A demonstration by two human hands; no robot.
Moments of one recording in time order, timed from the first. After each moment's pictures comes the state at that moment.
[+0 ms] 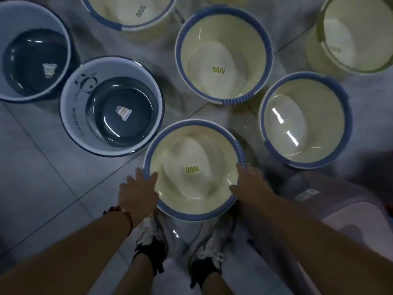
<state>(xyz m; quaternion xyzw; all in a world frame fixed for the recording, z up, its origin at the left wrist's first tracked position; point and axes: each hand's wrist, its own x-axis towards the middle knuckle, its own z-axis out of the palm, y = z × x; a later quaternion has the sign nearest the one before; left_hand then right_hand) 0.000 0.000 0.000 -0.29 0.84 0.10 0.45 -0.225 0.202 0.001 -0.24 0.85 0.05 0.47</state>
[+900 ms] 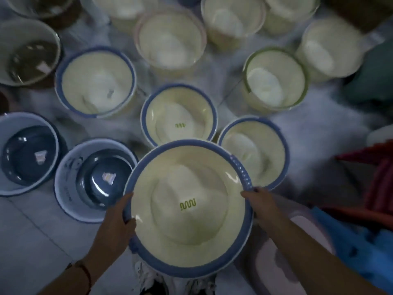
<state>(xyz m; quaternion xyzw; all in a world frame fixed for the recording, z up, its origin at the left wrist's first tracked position) -0.075 -0.054 0.123 -0.41 0.76 0.49 0.10 -0.325 0.227 0.139 0.26 0.80 -0.35 0.41</state>
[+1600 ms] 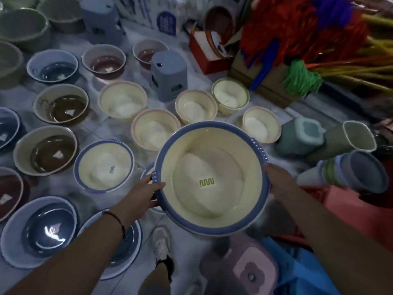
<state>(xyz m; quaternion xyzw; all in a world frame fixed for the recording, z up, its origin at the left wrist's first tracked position) -0.344 -0.143 0.460 -0.43 0.48 0.75 0.16 -0.526 0.182 0.525 0.28 0.81 -0.45 0.24</state>
